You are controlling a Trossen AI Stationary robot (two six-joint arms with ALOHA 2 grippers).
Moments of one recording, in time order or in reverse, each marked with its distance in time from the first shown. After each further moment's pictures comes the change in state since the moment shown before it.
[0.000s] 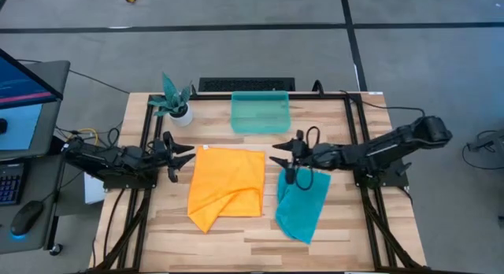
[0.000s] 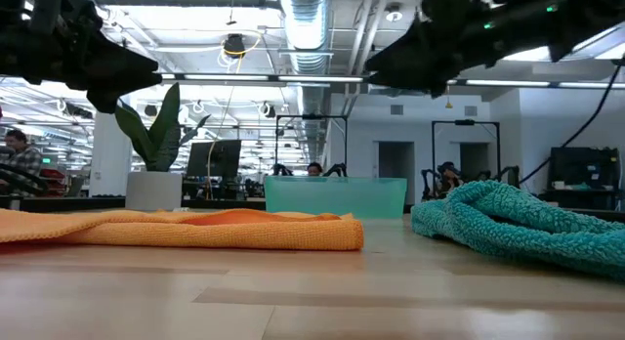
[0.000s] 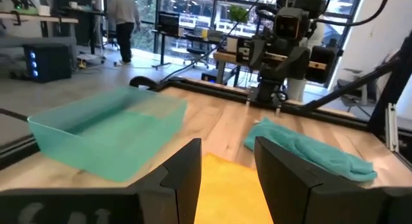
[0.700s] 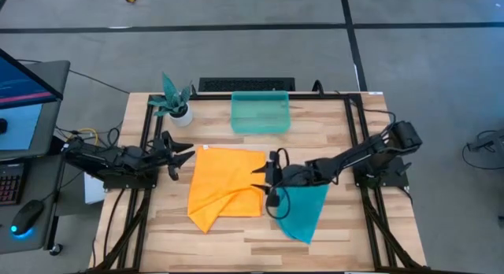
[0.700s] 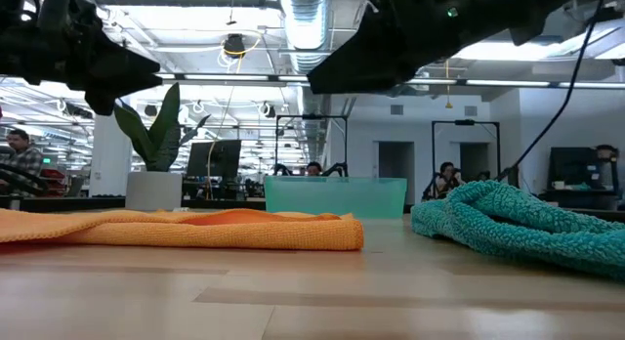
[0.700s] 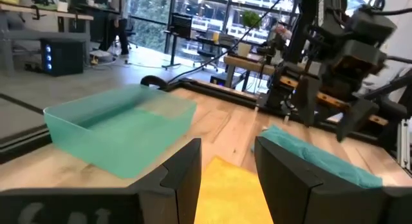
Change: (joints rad) left arm 0.000 0.000 0.000 0.013 -0.055 -0.047; right arm 0.146 0.338 0.316 -0.173 -0.055 -0.105
